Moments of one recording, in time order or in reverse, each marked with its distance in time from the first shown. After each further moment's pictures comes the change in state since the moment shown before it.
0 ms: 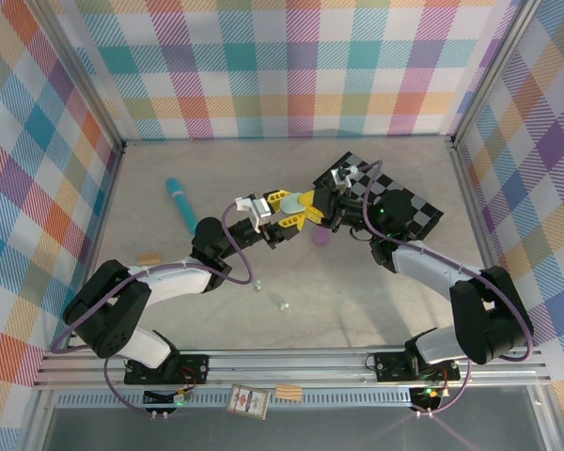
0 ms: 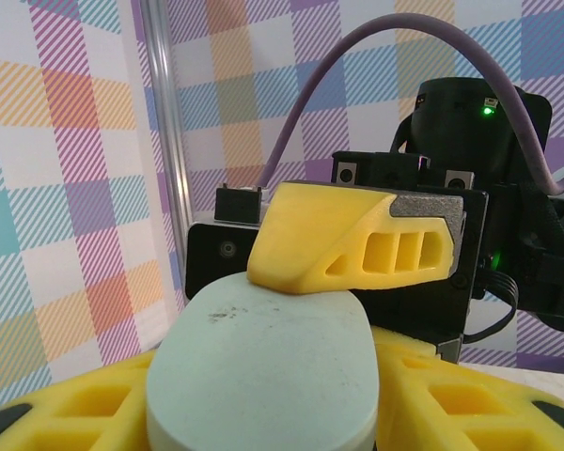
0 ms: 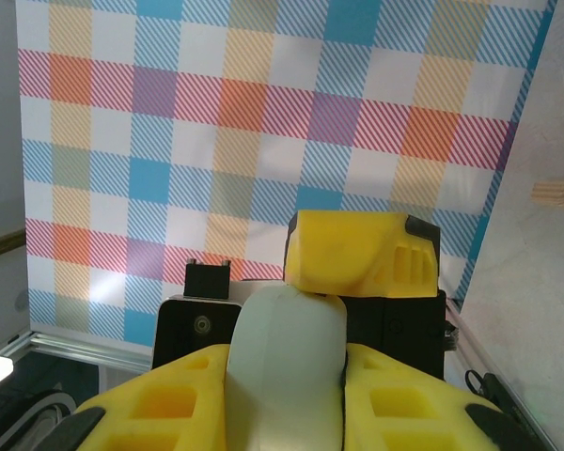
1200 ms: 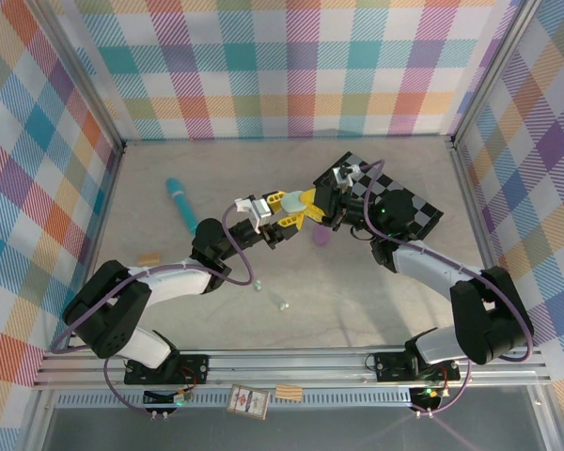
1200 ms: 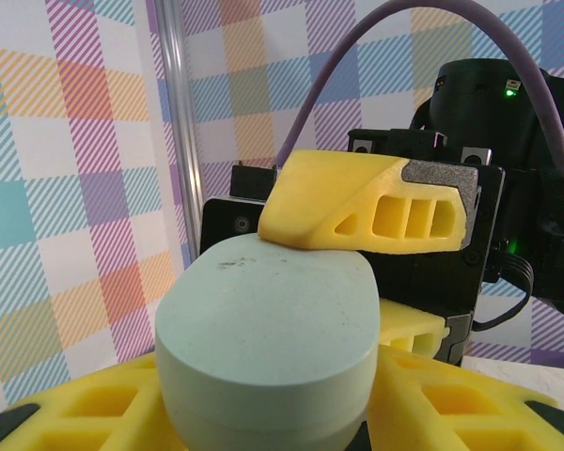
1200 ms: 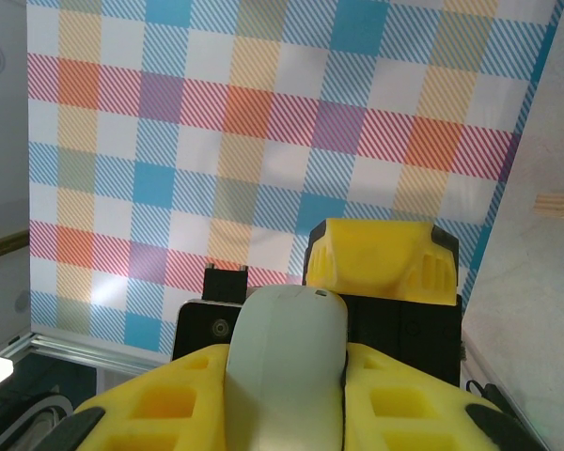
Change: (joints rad) left arm -0.001 -0.002 -0.013 -0.005 -0.027 0.013; right arm -0.005 -0.001 0.000 0.014 0.011 -0.005
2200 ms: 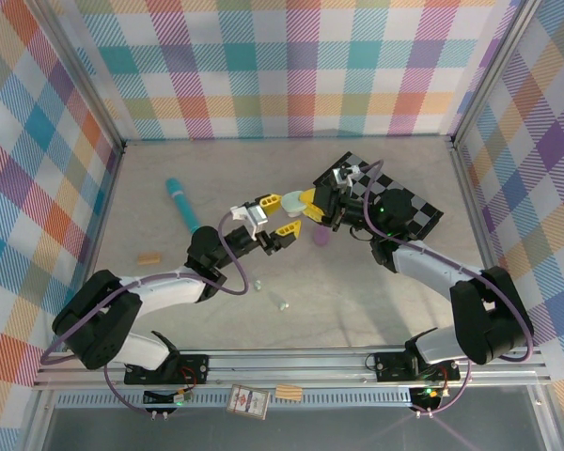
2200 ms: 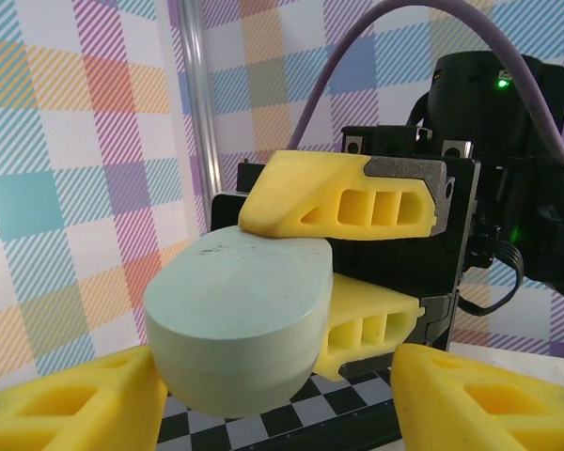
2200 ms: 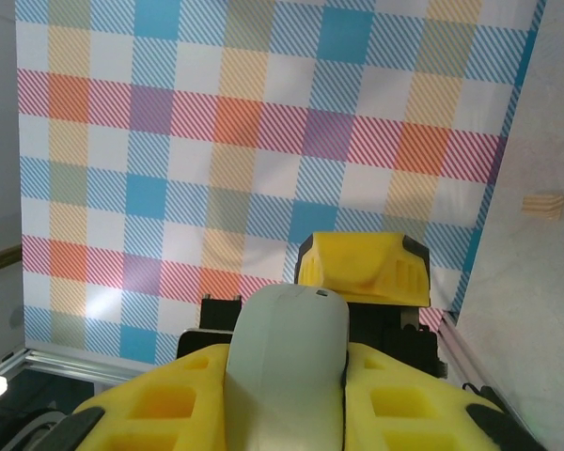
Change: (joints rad) left arm -0.012 -0.070 -0.072 -0.021 -0.061 0.036; right arm -0.003 -0.001 0.000 -0.036 0.014 -0.008
